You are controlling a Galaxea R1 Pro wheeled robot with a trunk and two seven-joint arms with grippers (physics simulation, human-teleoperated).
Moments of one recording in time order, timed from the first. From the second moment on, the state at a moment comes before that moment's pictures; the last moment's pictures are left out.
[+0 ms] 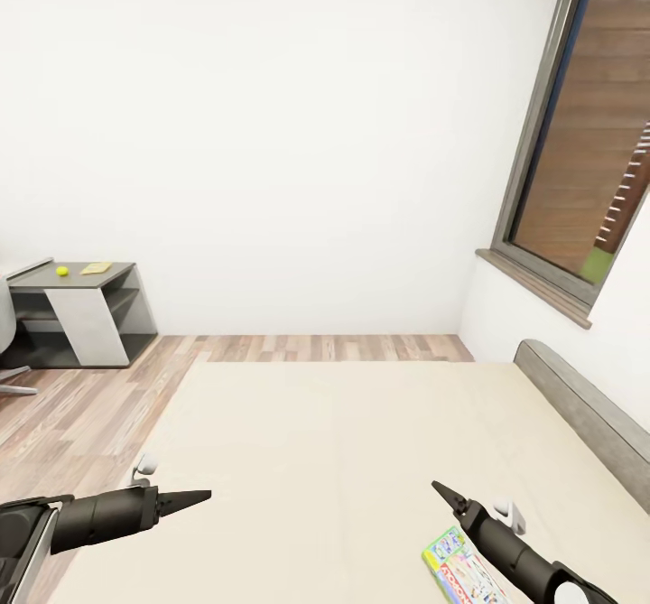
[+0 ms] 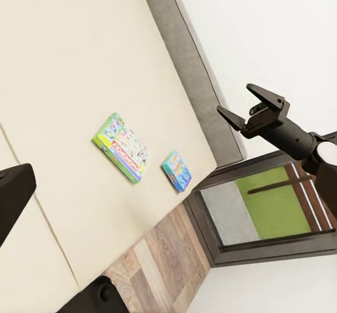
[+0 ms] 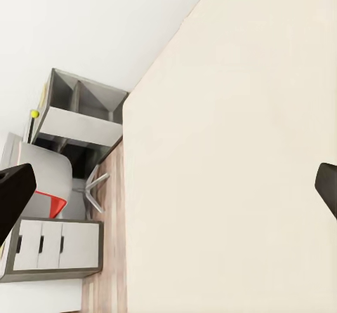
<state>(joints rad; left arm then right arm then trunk) -0.19 0.25 0.30 -1.39 -0.01 0.99 -1.41 -0.06 -0.01 -0.37 -1.27 -0.64 0.68 0.50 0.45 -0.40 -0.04</state>
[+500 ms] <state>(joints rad) -0.19 0.25 0.30 -1.39 -0.01 0.99 -1.41 -0.06 -0.01 -0.37 -1.27 -0.64 0.68 0.50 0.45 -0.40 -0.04</state>
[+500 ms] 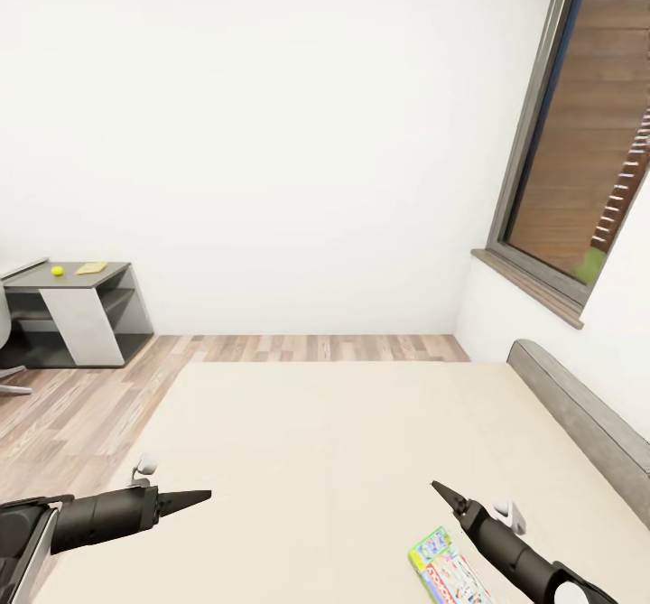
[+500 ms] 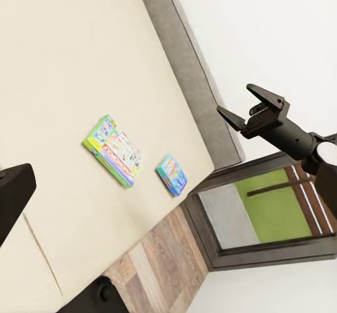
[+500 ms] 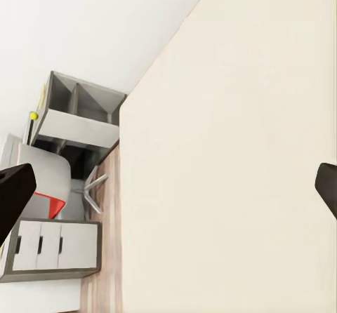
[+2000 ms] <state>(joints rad) -0.19 0.25 0.30 -1.39 -0.01 0.99 -1.41 -0.06 -0.01 -0.34 -1.27 -0.64 0.66 0.50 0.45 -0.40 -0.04</state>
